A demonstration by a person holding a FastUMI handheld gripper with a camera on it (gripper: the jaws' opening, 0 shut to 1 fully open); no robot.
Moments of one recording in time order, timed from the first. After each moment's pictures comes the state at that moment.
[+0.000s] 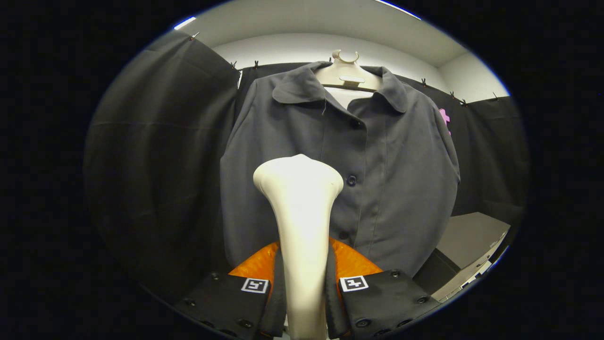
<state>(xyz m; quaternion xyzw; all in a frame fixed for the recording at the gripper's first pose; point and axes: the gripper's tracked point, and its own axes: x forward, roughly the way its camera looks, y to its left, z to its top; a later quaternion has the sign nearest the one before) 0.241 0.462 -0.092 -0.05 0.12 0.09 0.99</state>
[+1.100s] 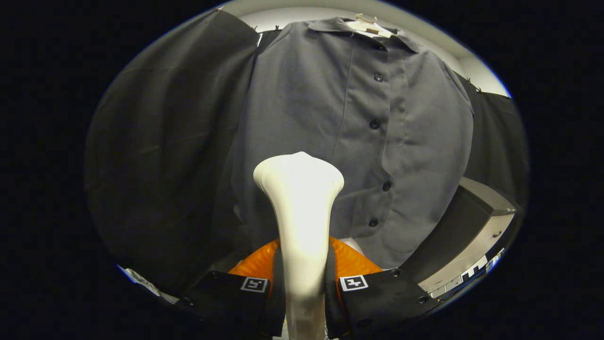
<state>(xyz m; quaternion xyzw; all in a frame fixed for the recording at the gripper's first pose) 0.161 0.464 -0.274 -0.09 0.26 0.11 0.95</state>
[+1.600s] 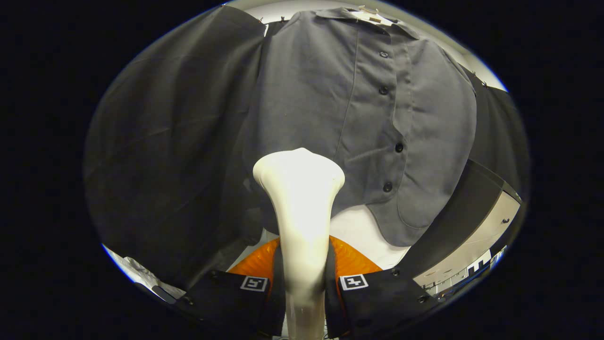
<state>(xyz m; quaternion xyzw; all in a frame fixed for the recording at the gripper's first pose) 0.122 0.464 -0.289 -0.10 0.26 0.15 0.95</state>
